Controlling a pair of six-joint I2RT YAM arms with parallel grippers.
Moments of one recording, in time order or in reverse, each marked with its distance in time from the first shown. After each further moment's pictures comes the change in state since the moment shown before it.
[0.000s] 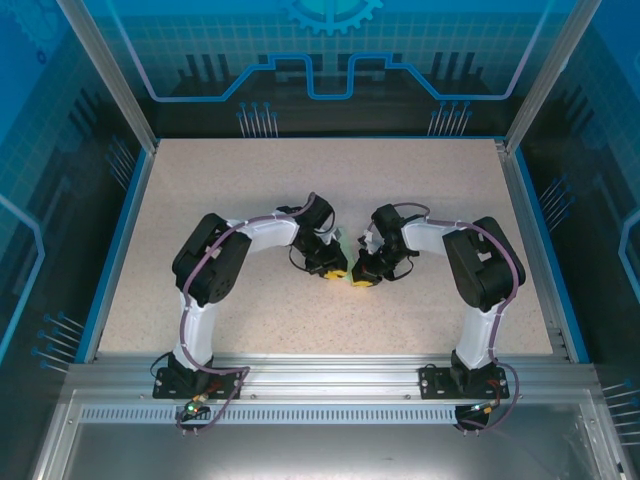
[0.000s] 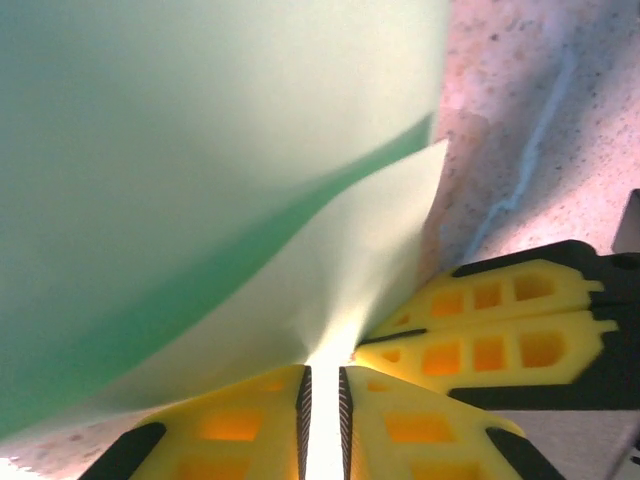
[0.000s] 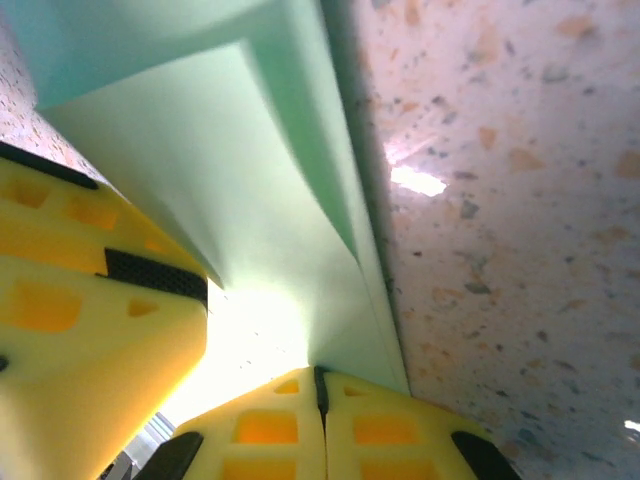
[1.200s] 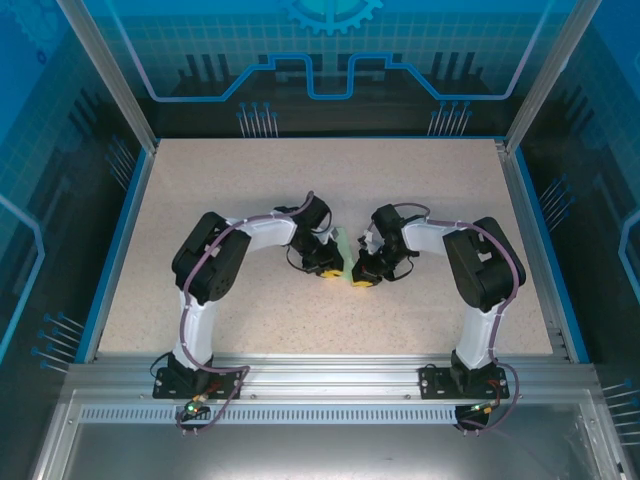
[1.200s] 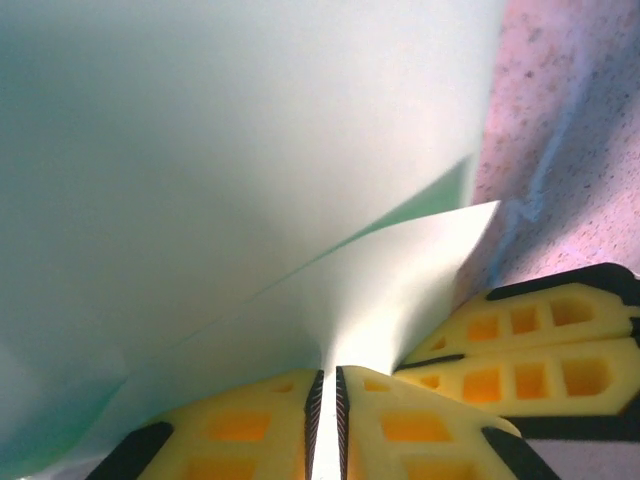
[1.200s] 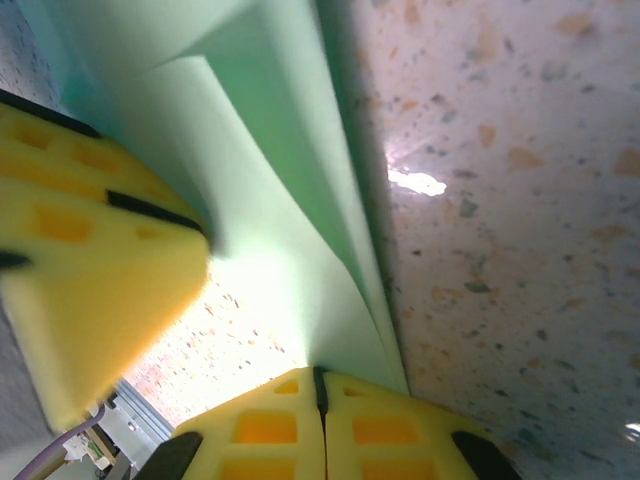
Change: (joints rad) left arm 0.037 0.010 -0.016 0.006 -0.039 0.065; right arm 0.000 -0.002 -0.006 0.002 0.003 0.000
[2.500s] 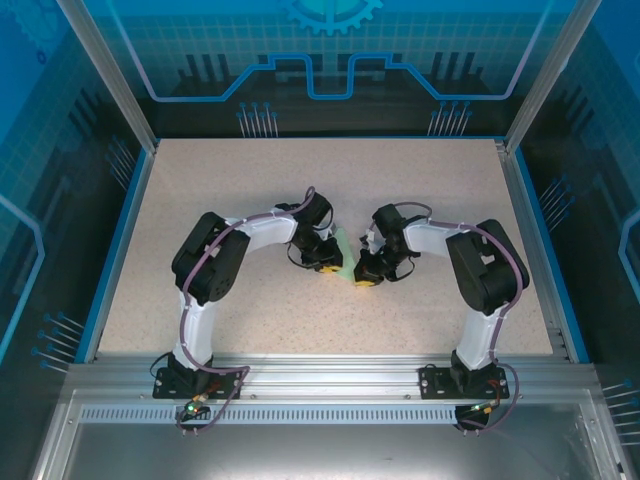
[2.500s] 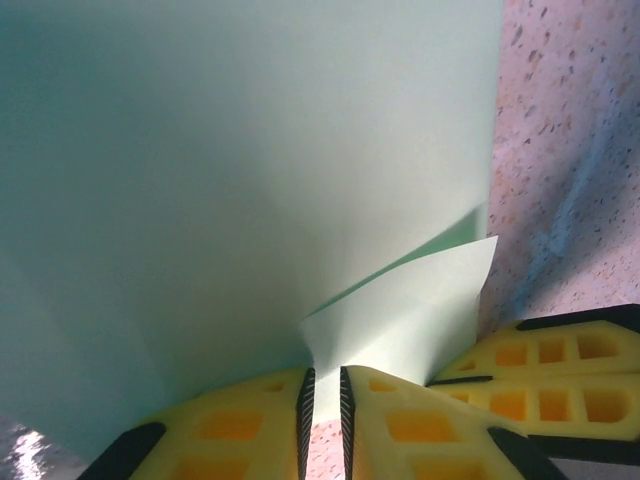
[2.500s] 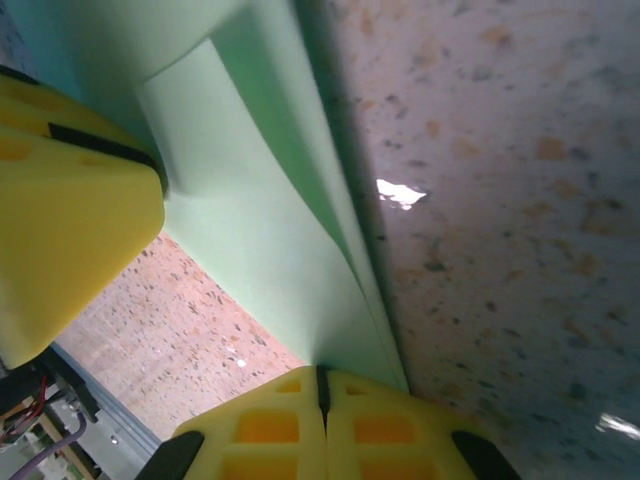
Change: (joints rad) left arm -0.020 0.002 0.042 -0.017 -0.086 -0.012; right arm 0.000 -0.038 -0.011 -0.002 0.051 0.016
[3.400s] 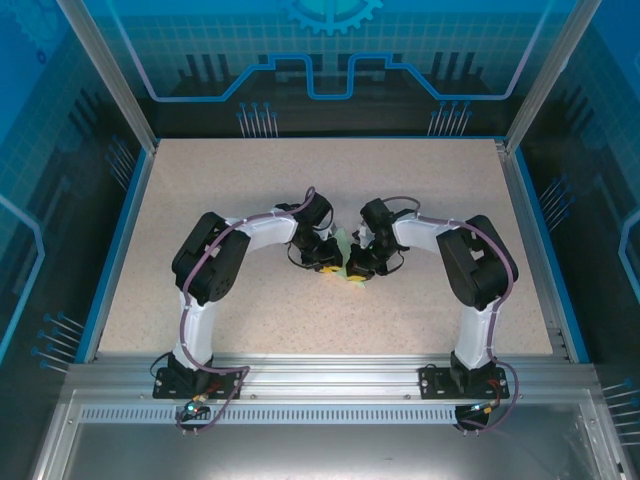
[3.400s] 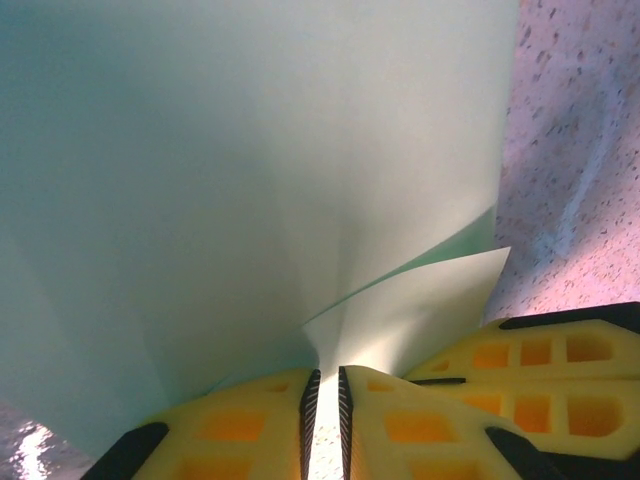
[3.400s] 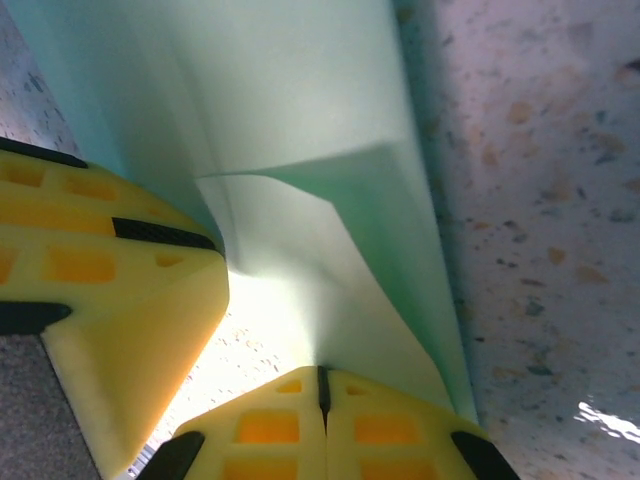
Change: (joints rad) left arm 0.000 0.000 0.000 -0.003 -0.010 0.000; right arm 0.053 0.069 0.112 -0.026 0.033 0.082
